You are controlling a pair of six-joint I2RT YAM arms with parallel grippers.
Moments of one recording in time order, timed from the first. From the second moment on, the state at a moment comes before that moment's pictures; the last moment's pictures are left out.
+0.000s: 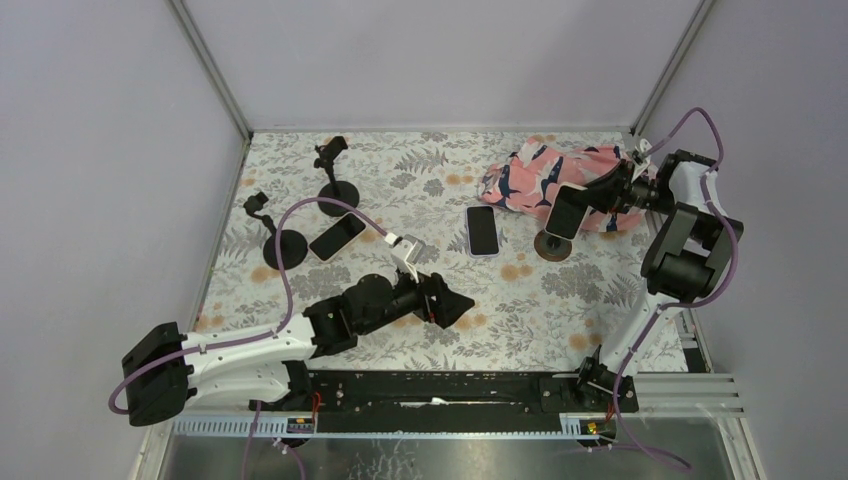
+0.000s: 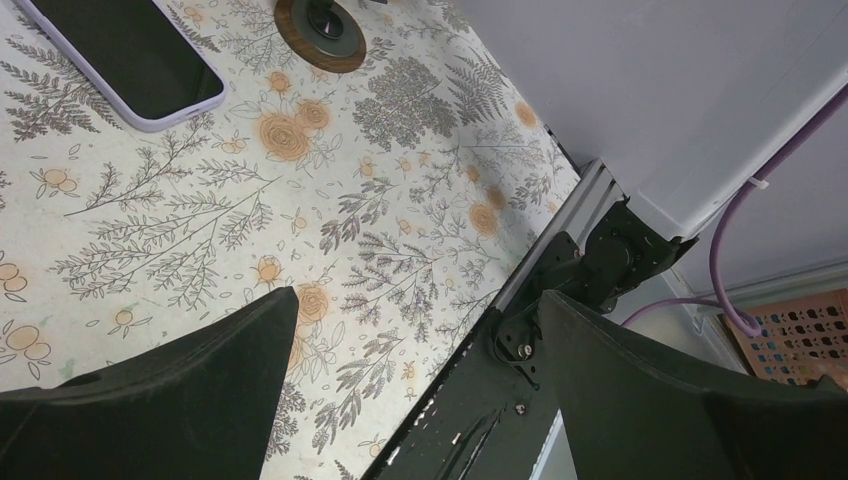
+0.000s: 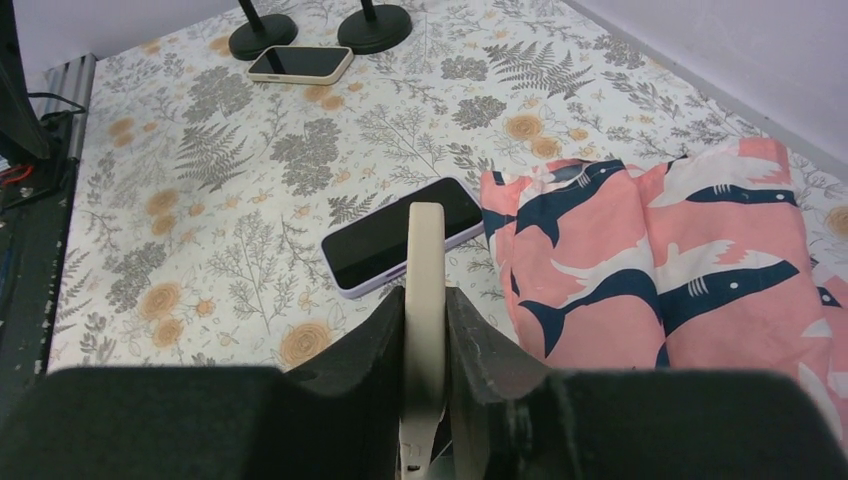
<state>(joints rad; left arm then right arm) -1.12 1.04 0.52 0.33 -0.12 -0.67 -0.43 2.01 1.63 -1.57 -1.48 -1.77</state>
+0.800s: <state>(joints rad) -1.12 1.04 0.52 0.32 -0.12 -0.67 -0.44 2.13 1.73 -1.56 -1.46 -1.71</state>
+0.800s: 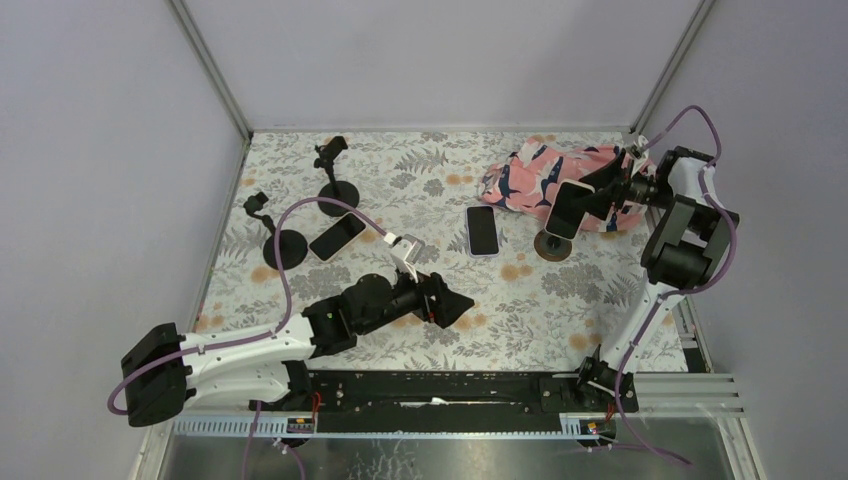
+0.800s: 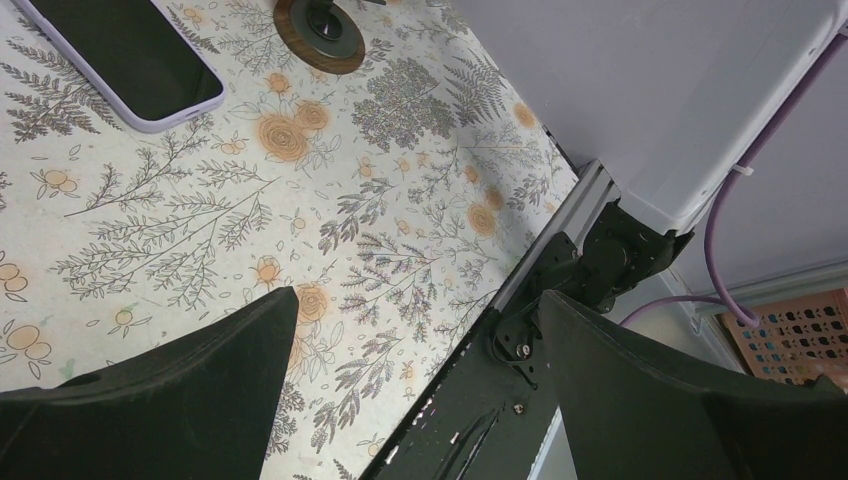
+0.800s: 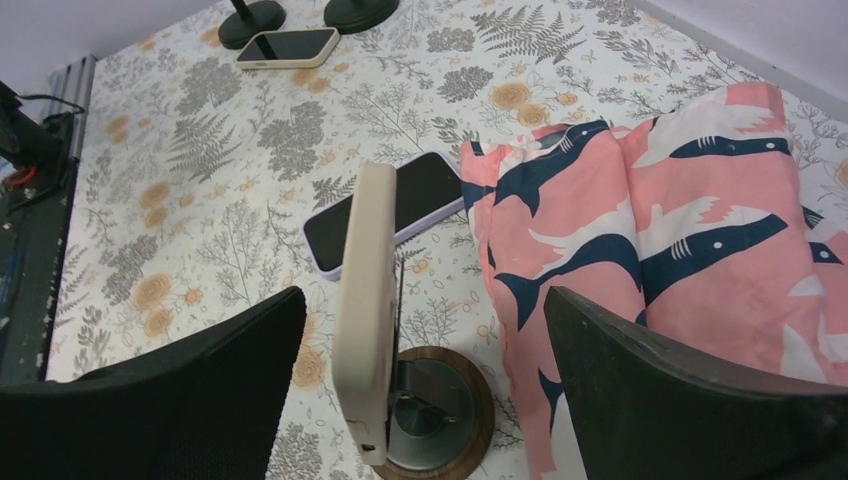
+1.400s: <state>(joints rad) -1.12 1.01 0.52 0.31 -0.12 -0.67 -0.44 2.19 1.87 -1.55 -1.42 -1.62</state>
